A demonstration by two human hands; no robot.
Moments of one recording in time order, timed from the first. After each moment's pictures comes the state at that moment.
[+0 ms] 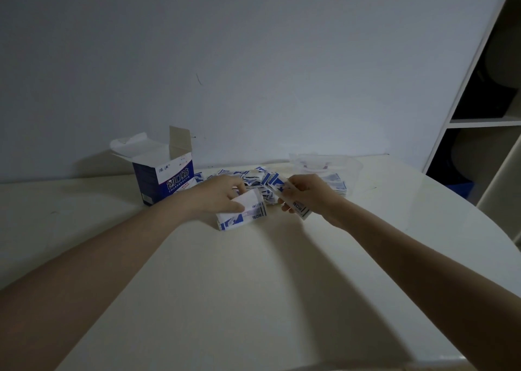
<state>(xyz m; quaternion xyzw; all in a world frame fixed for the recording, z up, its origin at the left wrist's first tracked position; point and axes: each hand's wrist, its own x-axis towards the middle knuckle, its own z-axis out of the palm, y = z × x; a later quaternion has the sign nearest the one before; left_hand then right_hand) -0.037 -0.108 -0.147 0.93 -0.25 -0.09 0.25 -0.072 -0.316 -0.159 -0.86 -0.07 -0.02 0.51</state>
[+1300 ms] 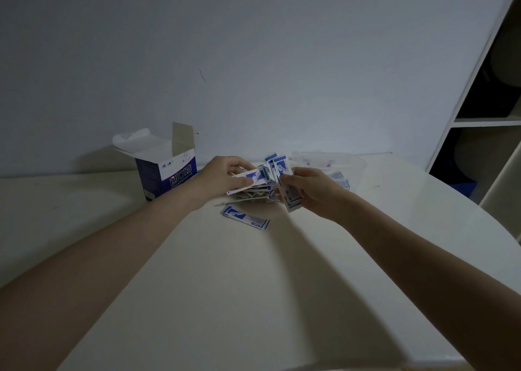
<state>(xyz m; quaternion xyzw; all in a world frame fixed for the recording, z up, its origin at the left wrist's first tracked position) -0.034 -0.111 -0.141 0.85 -0.20 -0.01 0.48 -0.067 -0.303 -0.148 -0.68 -0.01 0.06 0.73</state>
